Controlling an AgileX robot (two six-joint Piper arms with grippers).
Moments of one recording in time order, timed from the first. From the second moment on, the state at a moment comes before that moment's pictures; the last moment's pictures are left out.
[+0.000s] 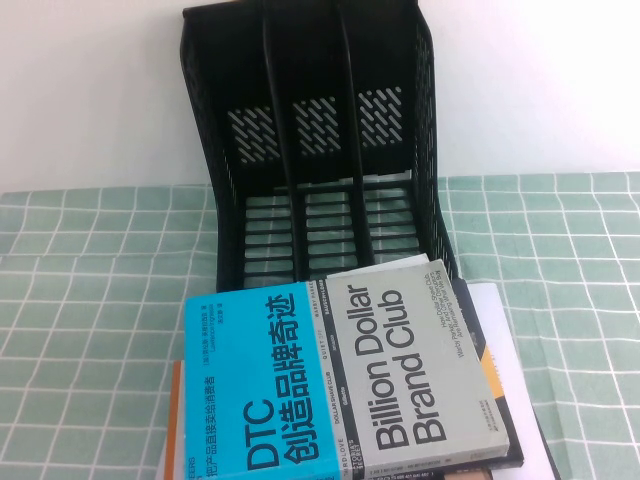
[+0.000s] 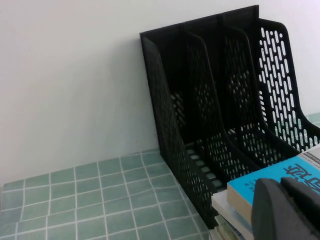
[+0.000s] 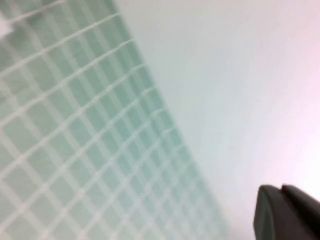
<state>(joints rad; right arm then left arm) 0.92 1.09 -1.19 -0.86 1.26 -0.14 -0.17 0.13 -0.46 -0.23 0.53 0.20</state>
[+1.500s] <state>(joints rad) 0.92 0.20 -0.32 -0.14 0.69 0.01 -0.17 0.13 -0.23 -0.39 0.25 0.36</state>
